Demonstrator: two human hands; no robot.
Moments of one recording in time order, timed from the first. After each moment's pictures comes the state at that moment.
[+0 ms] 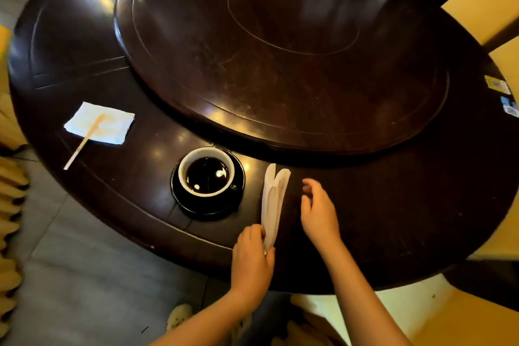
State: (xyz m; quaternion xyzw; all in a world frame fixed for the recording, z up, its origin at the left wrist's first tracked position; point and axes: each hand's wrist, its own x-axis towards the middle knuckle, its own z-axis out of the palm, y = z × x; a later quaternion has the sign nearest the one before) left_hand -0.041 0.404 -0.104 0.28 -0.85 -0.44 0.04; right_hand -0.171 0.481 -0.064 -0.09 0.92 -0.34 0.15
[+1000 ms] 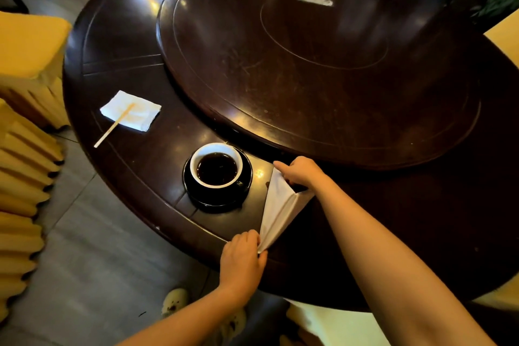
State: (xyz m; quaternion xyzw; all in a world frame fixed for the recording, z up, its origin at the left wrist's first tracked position) left_hand -0.032 0.408 -0.109 0.29 -0.91 -0.31 0.02; right_hand -0.259 0.406 -0.047 -0.22 0.90 -0.12 0.35
